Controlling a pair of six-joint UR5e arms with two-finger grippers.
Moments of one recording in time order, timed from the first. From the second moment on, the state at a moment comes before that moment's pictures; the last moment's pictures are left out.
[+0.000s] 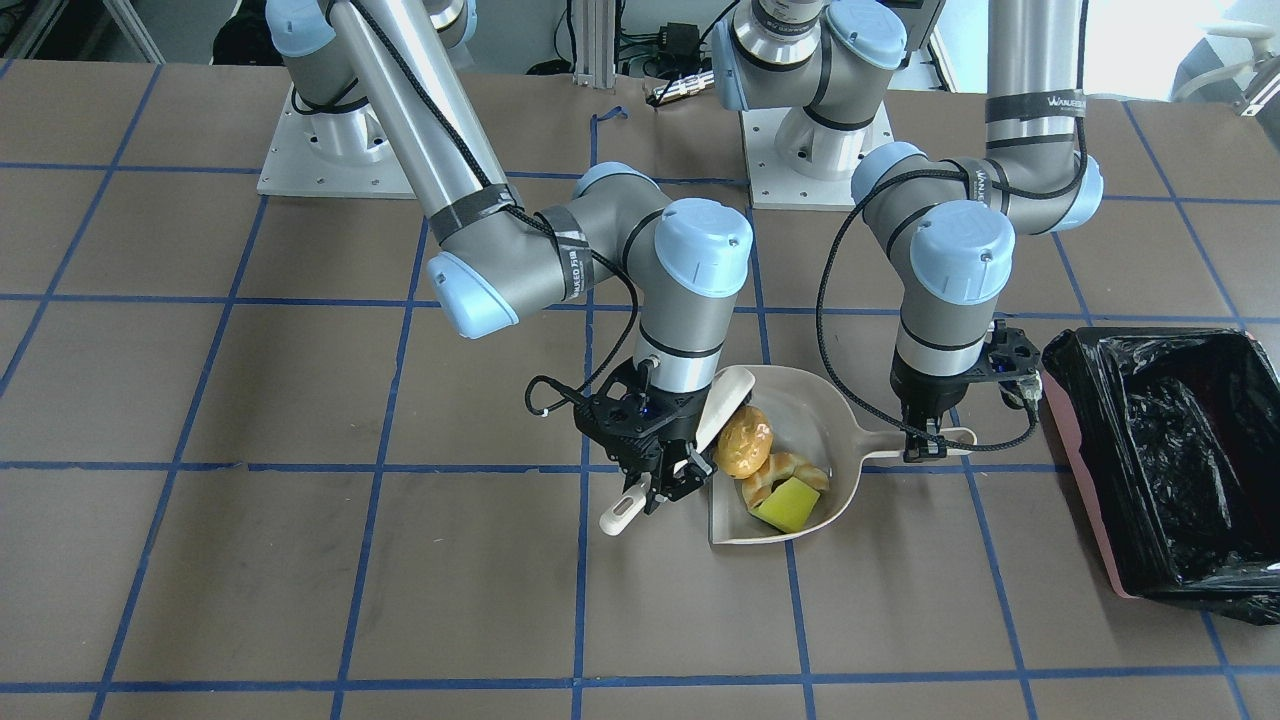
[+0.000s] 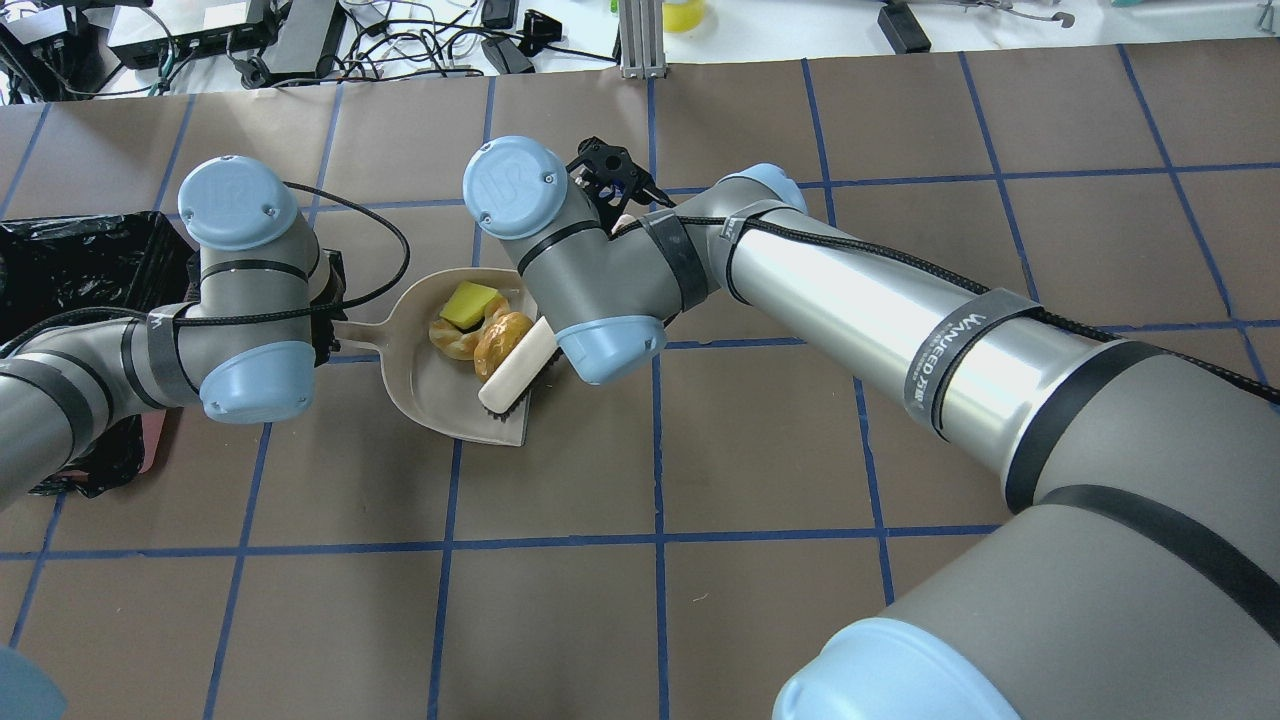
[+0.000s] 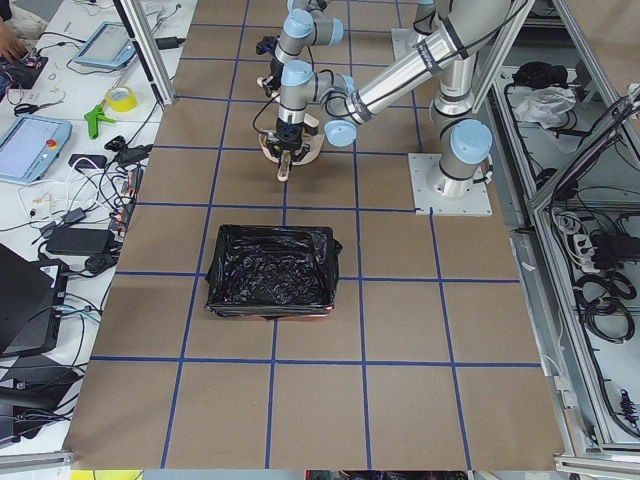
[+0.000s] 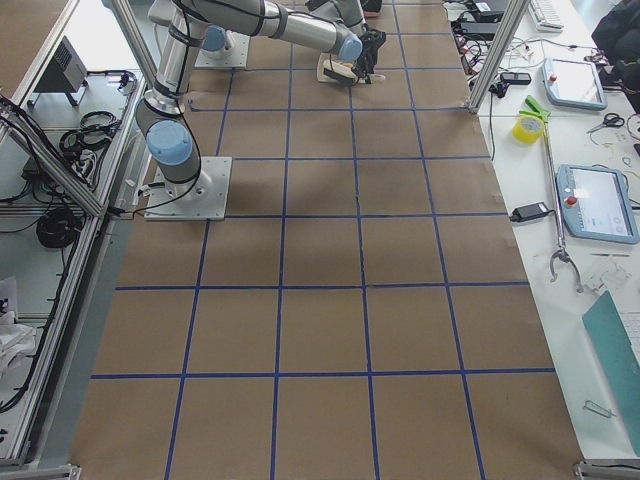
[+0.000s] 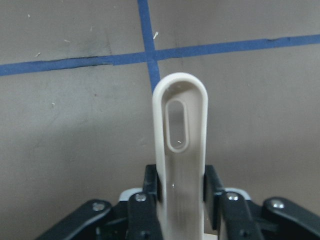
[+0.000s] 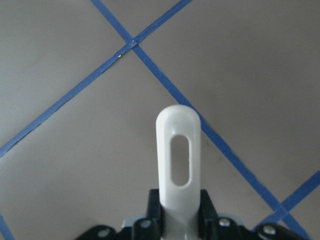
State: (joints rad) left arm -1.43 -1.82 -2.05 -0.66 1.78 -1.31; right arm 2.12 -0.94 1.47 -2.38 -1.87 1.22
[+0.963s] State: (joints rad) left arm -1.43 -1.83 -2.04 -0.65 1.77 -1.30; right arm 2.12 -0.94 1.38 -2.23 -1.87 1.11
